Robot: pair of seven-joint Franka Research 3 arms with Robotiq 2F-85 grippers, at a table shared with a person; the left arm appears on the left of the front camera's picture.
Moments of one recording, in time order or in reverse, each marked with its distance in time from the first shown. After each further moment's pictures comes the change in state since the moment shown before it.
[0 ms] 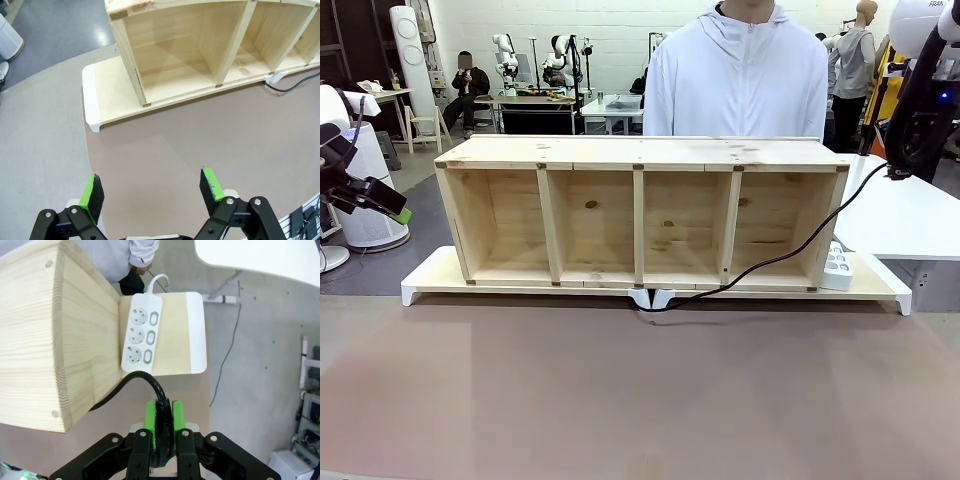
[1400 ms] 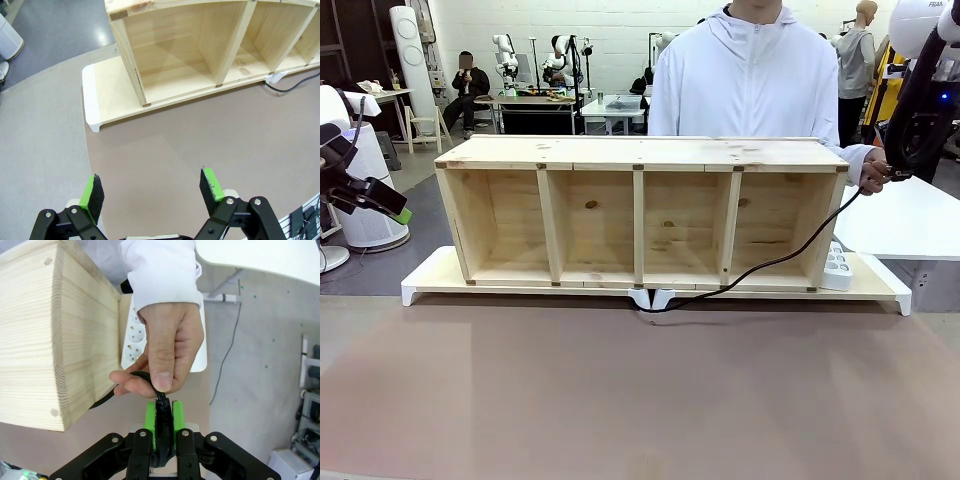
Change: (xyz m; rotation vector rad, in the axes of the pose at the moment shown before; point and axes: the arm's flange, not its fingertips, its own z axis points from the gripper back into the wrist) left arm 0.000 0.000 0.000 0.000 0.000 0.000; right arm -0.001 0.000 0.000 0.000 0.006 0.000
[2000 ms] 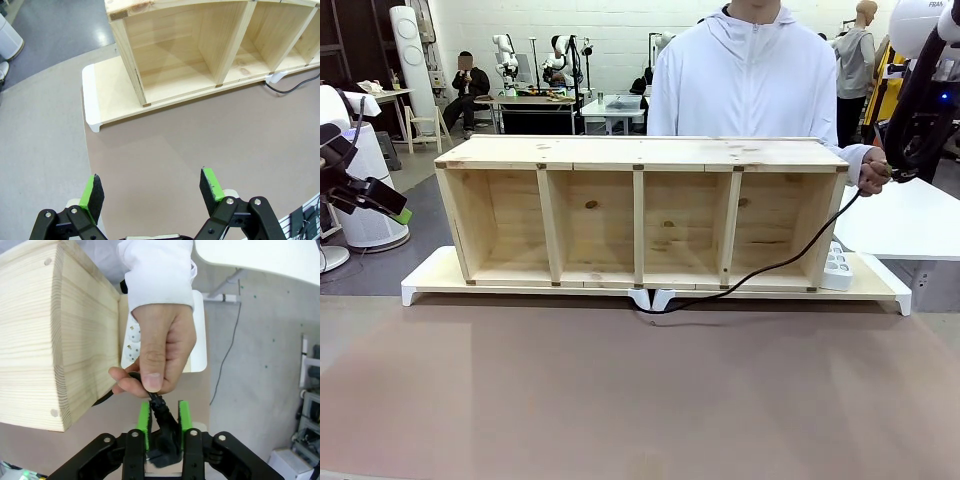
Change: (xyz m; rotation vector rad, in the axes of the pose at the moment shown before) left arm 0.000 0.000 0.000 0.000 0.000 0.000; right arm 0.000 0.000 0.000 0.000 0.000 -0.001
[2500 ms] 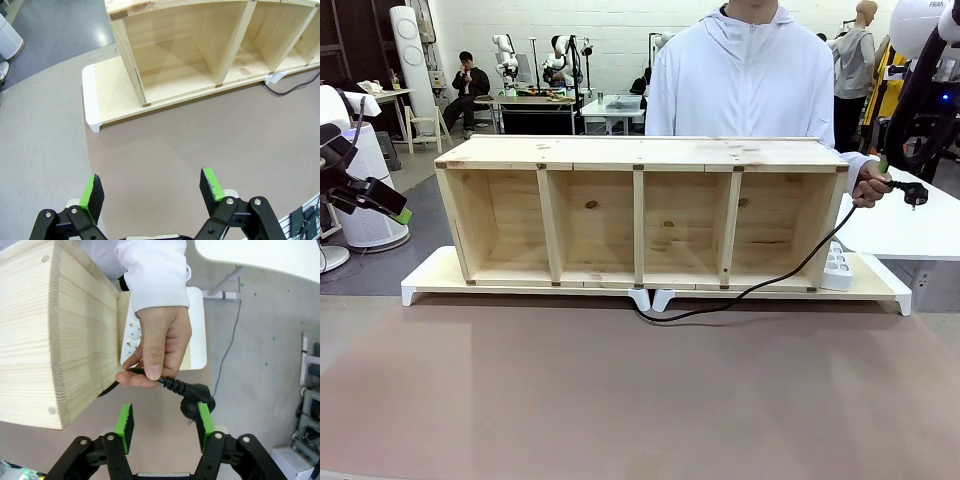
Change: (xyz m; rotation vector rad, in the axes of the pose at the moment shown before) left arm 0.000 0.000 0.000 0.000 0.000 0.000; right arm -0.001 -0.001 -0.001 0.000 0.012 -0.003
